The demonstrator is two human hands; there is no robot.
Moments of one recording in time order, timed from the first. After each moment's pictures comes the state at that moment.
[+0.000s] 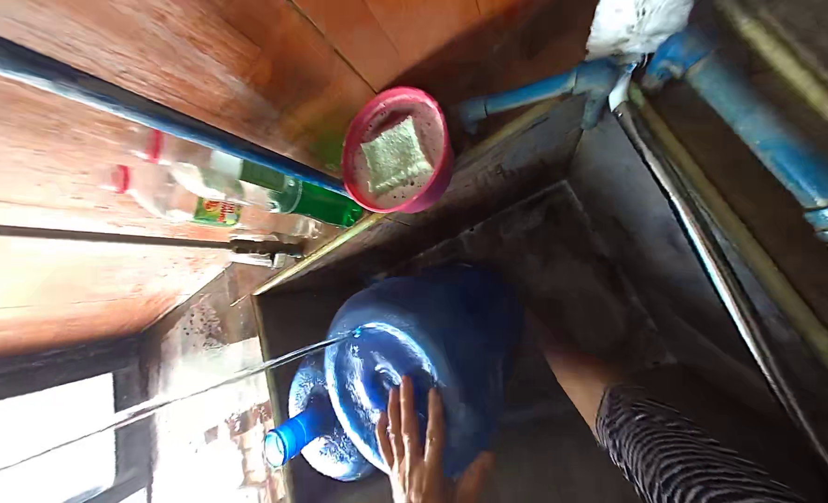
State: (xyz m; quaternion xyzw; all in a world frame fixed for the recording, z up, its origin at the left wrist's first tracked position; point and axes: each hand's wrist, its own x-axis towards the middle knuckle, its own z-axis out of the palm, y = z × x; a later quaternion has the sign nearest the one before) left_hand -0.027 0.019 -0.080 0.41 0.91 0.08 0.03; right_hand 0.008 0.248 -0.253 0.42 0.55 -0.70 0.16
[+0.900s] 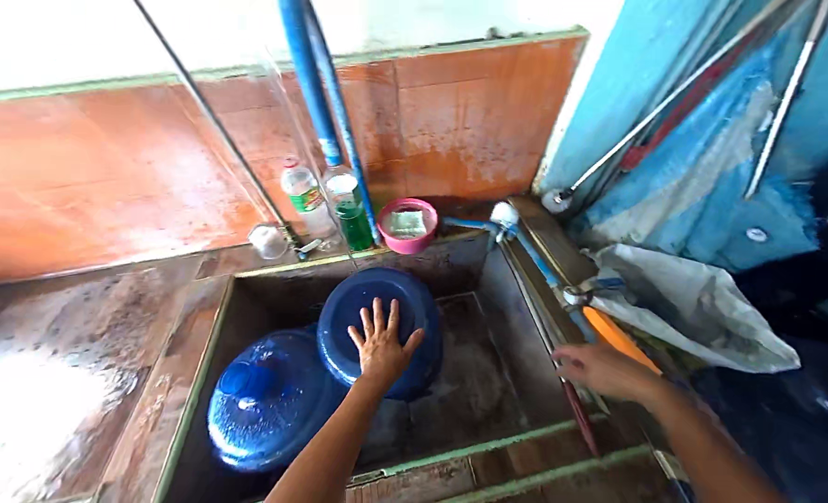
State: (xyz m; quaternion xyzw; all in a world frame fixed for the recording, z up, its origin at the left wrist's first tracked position) left_hand -0.063 0.041 -0.081 0.34 0.92 0.15 0.15; right_hand 0.201 0.276 -0.012 0.33 0.86 -0.28 0.27
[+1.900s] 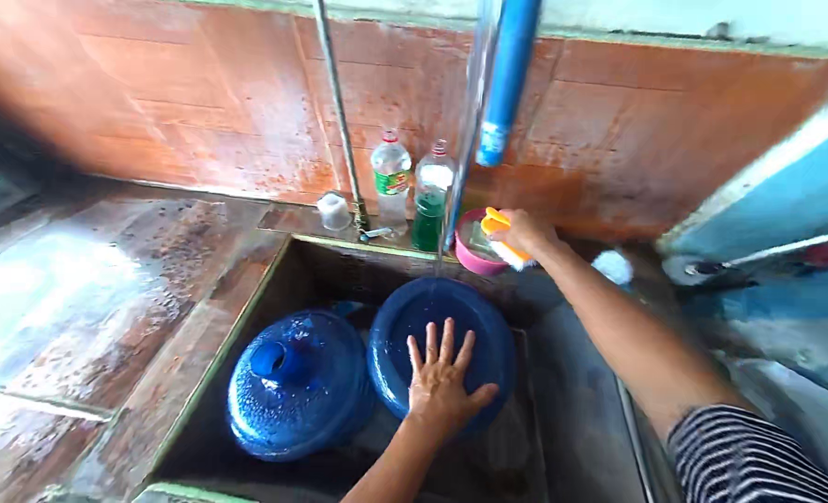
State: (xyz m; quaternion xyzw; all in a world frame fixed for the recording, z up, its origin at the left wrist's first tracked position) left_hand -0.071 0.053 -0.086 0.36 0.90 0.18 0.17; right_hand -0.180 0.314 0.013 0.24 0.96 -0.15 0.05
